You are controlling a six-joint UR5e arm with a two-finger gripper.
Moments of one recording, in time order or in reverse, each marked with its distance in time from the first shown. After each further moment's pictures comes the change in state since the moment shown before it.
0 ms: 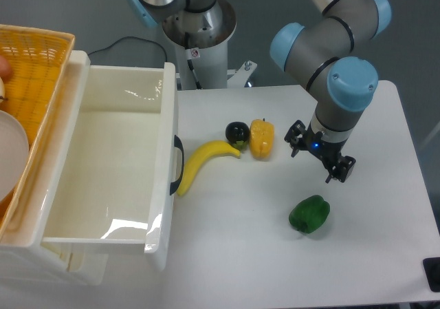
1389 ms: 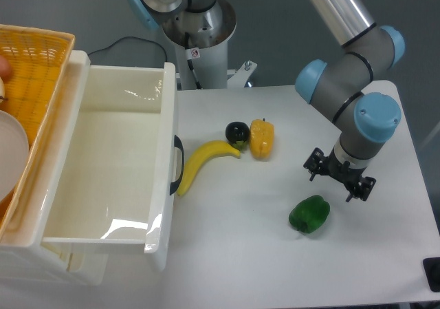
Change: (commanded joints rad) arm 0.055 -0.187 0.064 0.117 -0.054 -0.138
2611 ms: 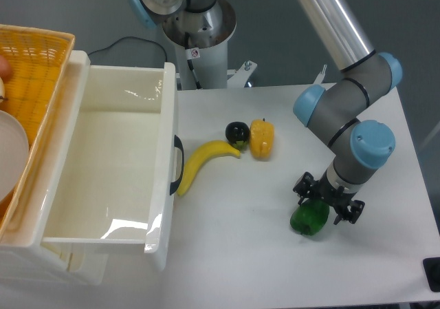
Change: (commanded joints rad) arm -0.048 -0.087 0.046 0.025 -0.058 -0.060
